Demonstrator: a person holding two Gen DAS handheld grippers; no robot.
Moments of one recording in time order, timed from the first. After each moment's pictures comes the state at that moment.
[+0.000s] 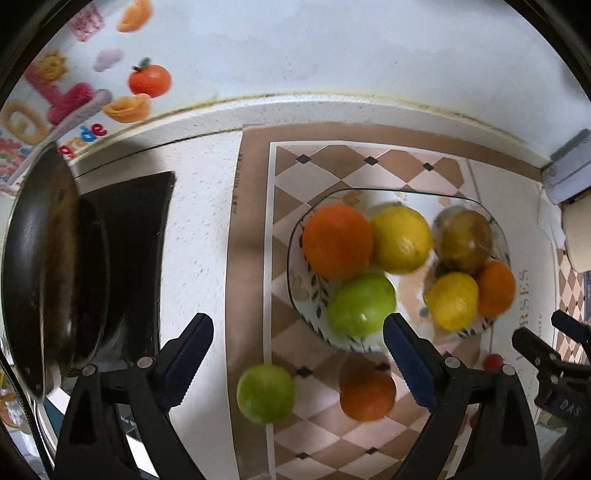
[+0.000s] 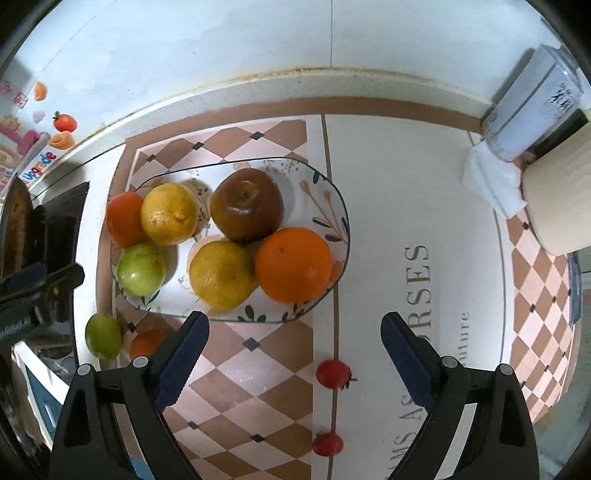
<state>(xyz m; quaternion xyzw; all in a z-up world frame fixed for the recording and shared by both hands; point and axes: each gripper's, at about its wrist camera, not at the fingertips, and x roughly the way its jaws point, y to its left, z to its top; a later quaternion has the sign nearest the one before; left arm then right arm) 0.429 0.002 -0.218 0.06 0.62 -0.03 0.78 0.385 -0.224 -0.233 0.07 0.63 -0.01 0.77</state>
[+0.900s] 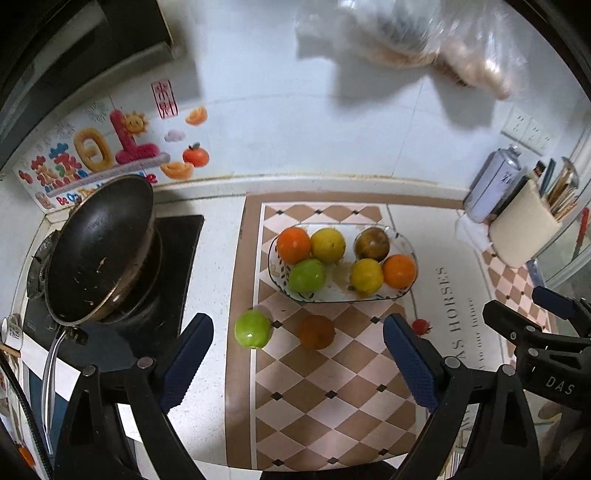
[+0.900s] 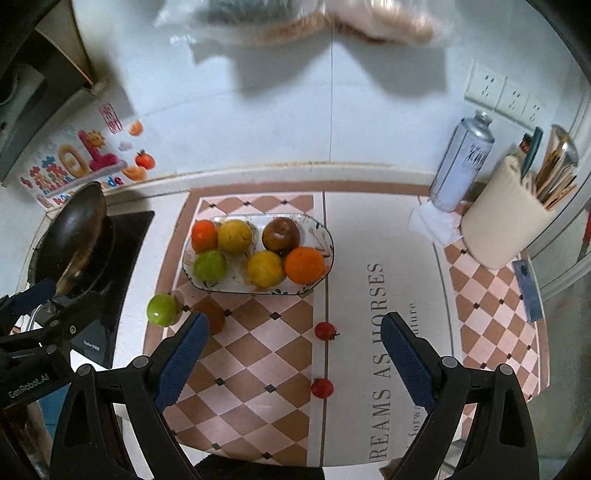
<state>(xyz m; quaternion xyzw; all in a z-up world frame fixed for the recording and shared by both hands) 0.276 -0.012 -0.087 0.04 0.47 -0.06 0.88 0.237 -0.212 -0.076 0.05 0.49 0.00 0.87</state>
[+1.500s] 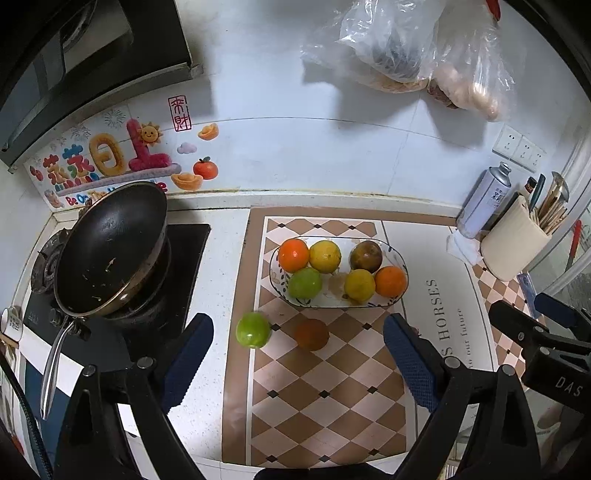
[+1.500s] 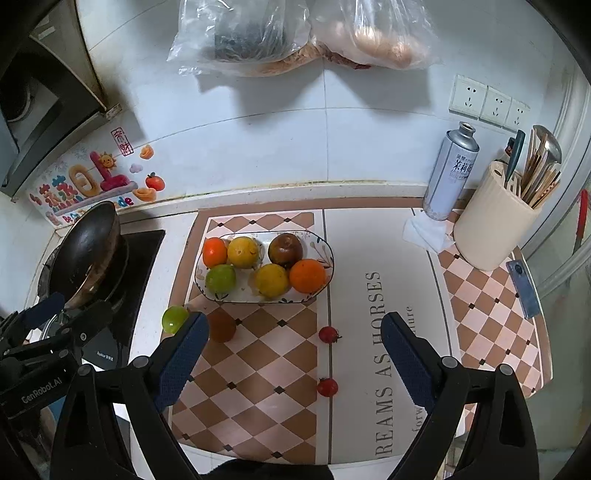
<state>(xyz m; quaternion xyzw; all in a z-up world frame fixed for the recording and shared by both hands) 0.255 -0.007 -0.073 0.02 0.45 -0.06 0.89 0.222 -0.216 -0.060 0.08 0.47 -0.01 0.88</state>
